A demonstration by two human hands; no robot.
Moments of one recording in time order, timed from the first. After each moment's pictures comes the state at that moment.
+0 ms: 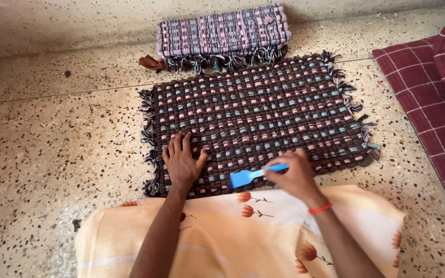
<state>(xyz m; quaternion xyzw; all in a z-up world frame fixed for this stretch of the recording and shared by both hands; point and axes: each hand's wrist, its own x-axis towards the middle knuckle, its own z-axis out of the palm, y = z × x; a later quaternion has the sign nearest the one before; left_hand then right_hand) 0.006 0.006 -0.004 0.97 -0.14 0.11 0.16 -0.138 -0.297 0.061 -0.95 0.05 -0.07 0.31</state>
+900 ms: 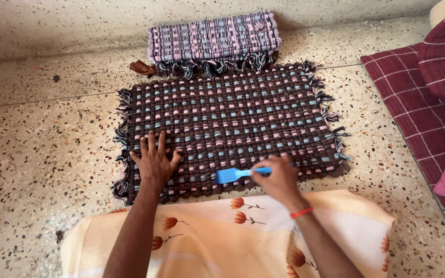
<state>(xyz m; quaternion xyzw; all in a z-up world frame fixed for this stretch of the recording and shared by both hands) 0.052 0.048 -0.001 0.99 -0.09 -0.07 -0.06 -0.131 -0.278 0.057 -0.94 0.10 -0.06 0.33</state>
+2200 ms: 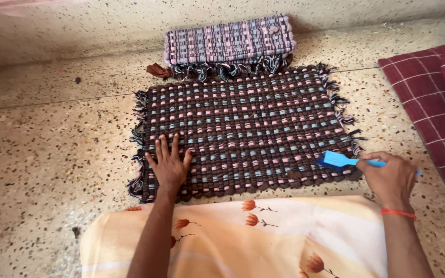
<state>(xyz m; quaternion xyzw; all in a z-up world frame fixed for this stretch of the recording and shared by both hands) 0.039 0.049 -0.027 0.99 -0.06 0.07 0.07 -0.188 -0.445 0.095 -0.92 0.34 -0.14 0.13</state>
